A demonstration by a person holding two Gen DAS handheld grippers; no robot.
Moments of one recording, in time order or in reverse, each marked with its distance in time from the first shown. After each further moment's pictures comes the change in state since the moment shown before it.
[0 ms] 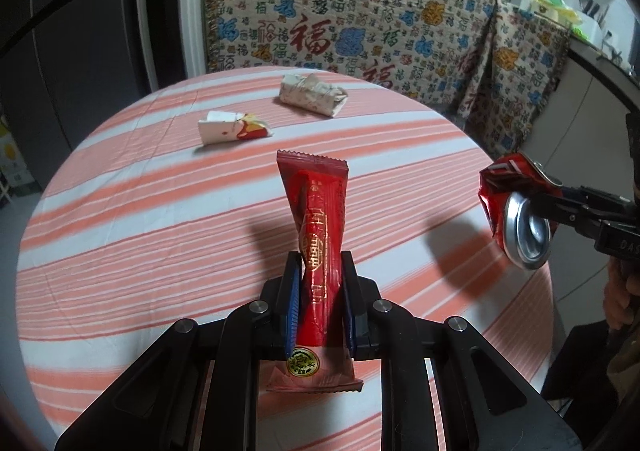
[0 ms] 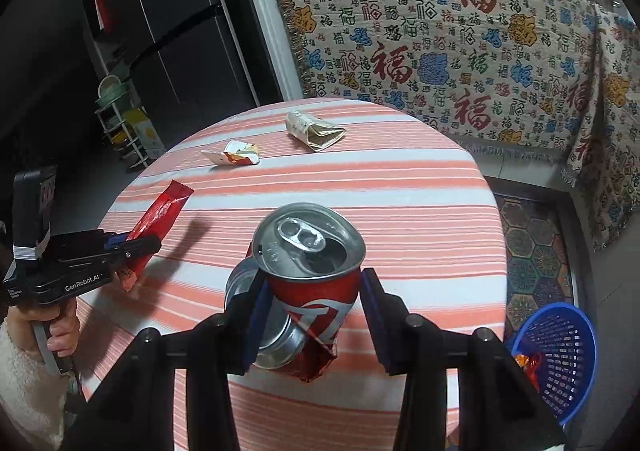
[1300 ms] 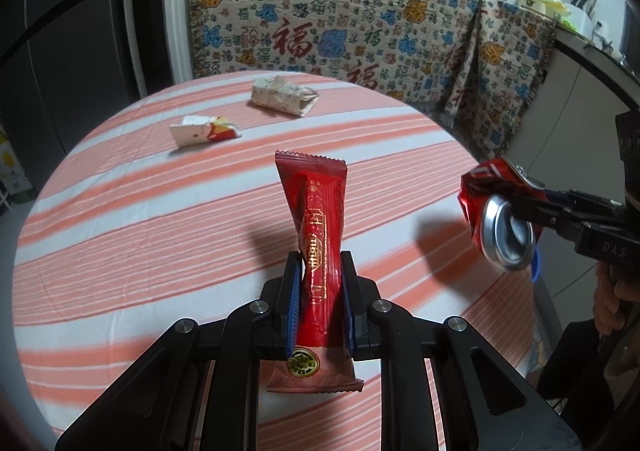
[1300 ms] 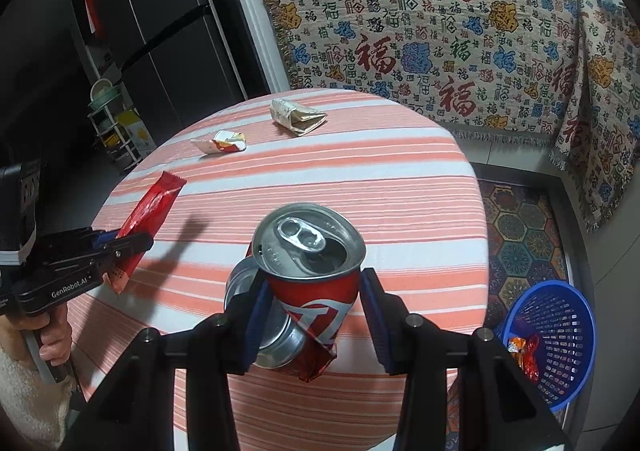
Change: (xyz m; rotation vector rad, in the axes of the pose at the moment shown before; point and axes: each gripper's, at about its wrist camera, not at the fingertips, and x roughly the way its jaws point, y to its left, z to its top) left arm -0.010 -0.034 -0.006 0.025 -0.013 -0.022; right arm -0.011 -0.015 -0.023 0.034 -0.001 -0.022
